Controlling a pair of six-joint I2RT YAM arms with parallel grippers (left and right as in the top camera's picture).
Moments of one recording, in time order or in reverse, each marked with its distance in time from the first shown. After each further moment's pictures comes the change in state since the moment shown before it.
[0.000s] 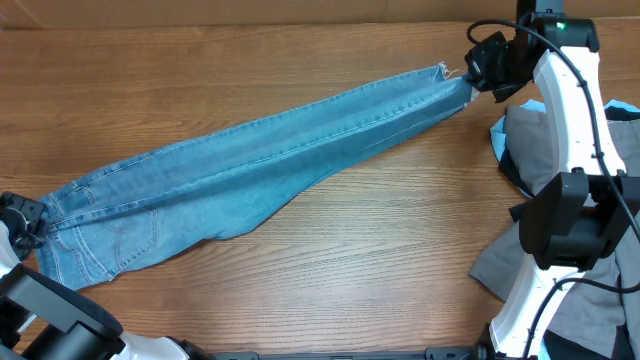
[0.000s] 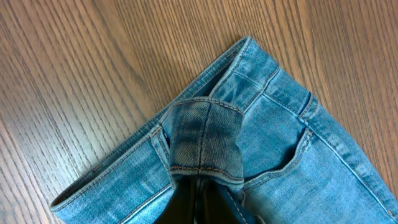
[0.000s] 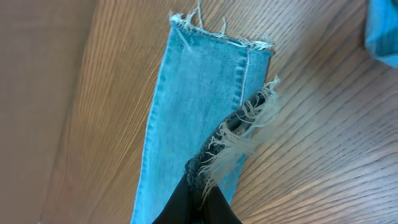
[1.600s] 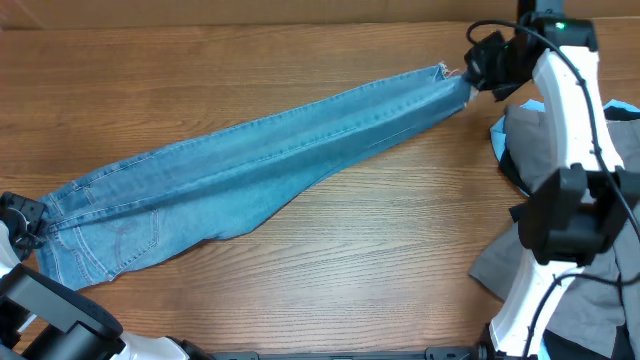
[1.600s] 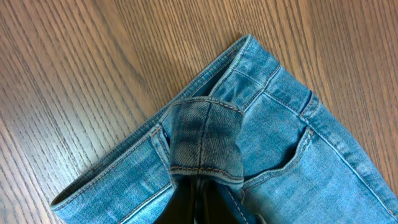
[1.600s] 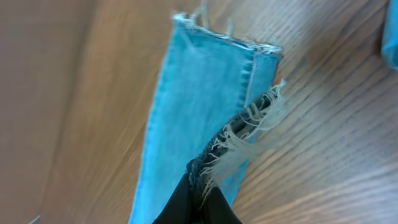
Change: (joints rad) left arm 0.000 0.000 0.000 -0.005 0.000 0.000; right arm -0.007 0.051 0.001 0.031 -0.032 -0.028
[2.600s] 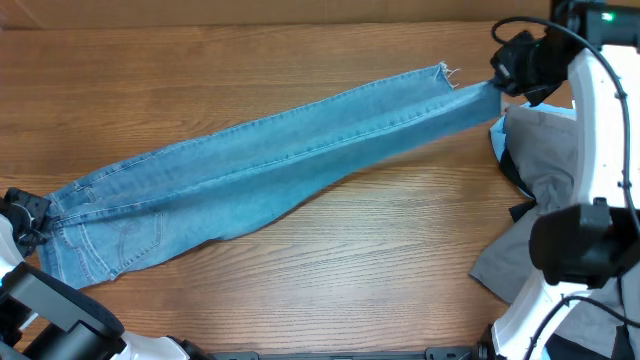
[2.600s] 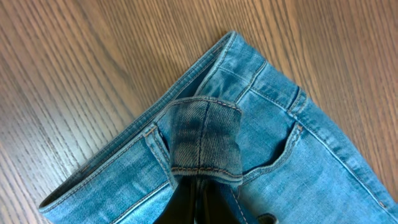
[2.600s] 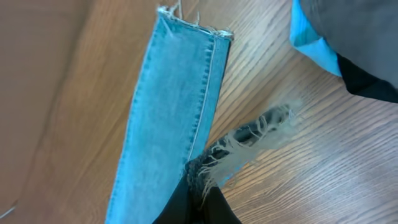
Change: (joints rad) left arm -0.022 0.000 0.000 0.001 0.015 0.000; right arm -0.038 -0.151 0.127 -0.305 0.066 -0.112
